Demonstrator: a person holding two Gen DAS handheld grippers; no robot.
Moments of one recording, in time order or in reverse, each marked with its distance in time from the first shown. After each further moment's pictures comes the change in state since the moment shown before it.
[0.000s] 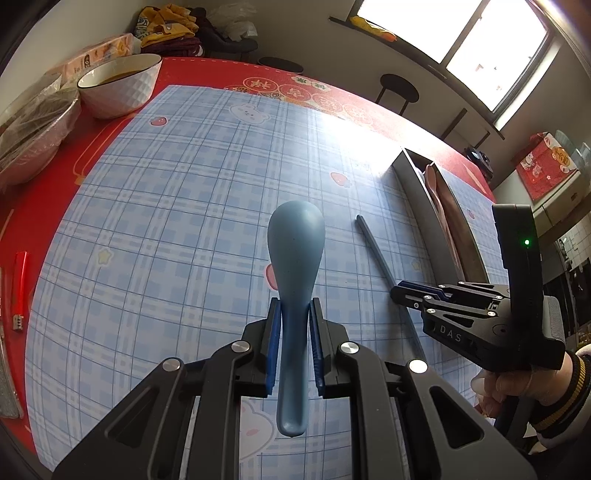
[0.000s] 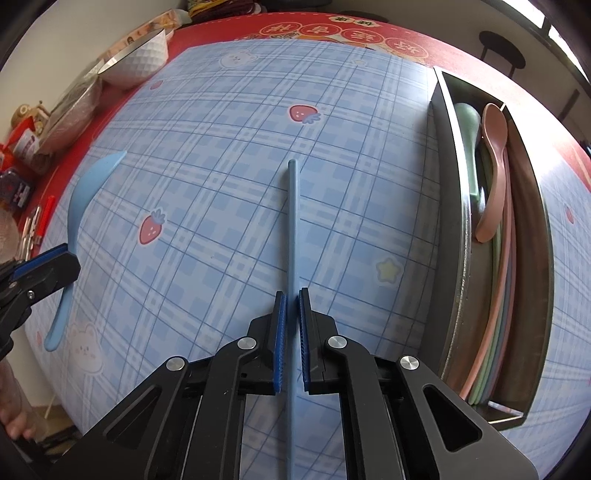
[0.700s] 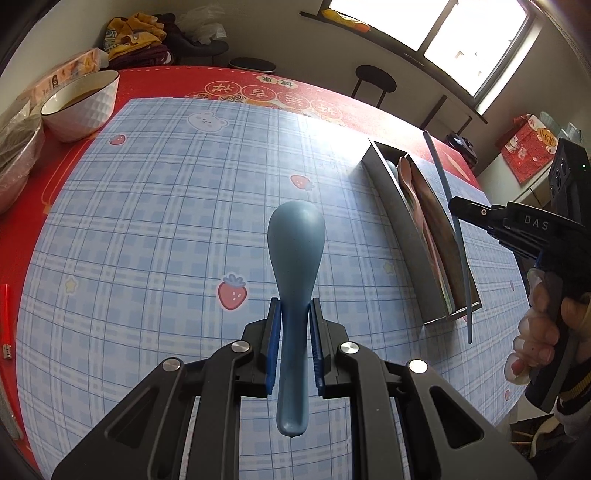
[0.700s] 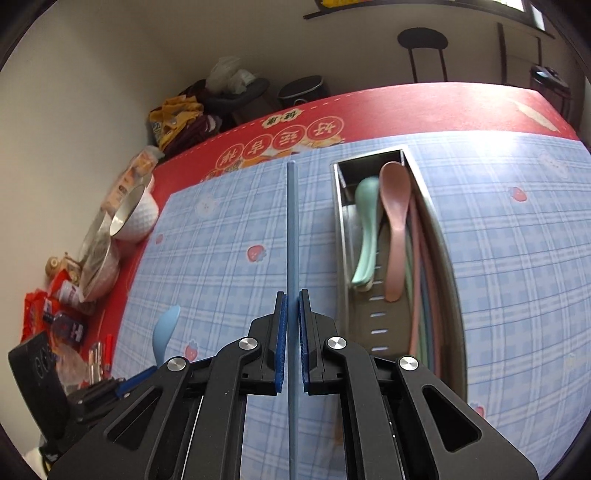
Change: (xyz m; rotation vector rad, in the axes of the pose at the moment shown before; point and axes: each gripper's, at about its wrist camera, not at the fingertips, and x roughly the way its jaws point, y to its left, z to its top) left arm 0.013 -0.032 0.016 0.074 0.016 -0.042; right arm -0.093 -0.092 0.017 0.330 -0.331 0.119
